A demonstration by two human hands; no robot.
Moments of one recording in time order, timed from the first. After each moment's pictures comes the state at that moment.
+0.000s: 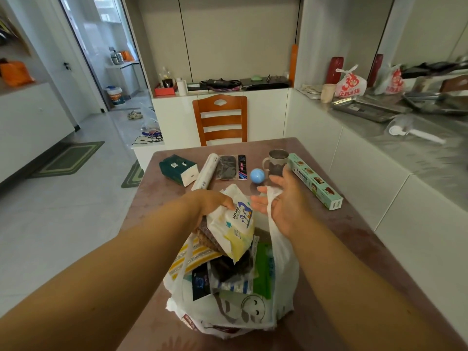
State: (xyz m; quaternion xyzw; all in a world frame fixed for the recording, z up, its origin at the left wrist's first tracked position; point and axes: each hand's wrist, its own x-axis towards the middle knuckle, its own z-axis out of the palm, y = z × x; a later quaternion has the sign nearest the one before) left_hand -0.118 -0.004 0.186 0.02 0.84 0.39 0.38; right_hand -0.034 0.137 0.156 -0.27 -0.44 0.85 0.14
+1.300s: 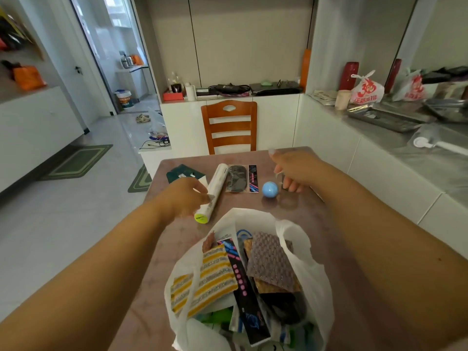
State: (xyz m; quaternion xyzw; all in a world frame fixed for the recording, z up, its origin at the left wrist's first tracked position) left_hand -0.215 -0.031 0.196 0.16 0.91 0.32 0.20; right_hand -0.125 0.195 0.224 -0.29 -0.87 0.39 -0.02
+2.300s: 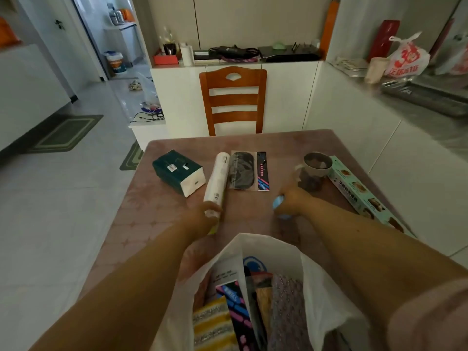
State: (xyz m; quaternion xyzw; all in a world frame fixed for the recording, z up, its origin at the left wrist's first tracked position) left_hand -0.342 0.033 0.027 0.10 0.88 0.38 0.26; right_hand -0.283 0.279 0.026 -0.27 -0.92 0.25 -0.15
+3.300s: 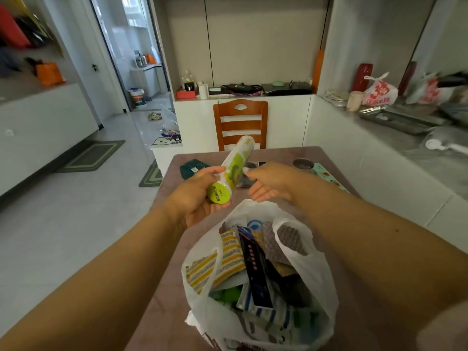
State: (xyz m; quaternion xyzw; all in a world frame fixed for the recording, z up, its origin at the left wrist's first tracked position) left_hand -0.177 -0.046 0.185 0.08 0.60 0.73 0.31; right_hand -0.138 0.130 0.196 -0.18 -0.79 0.57 -0.11
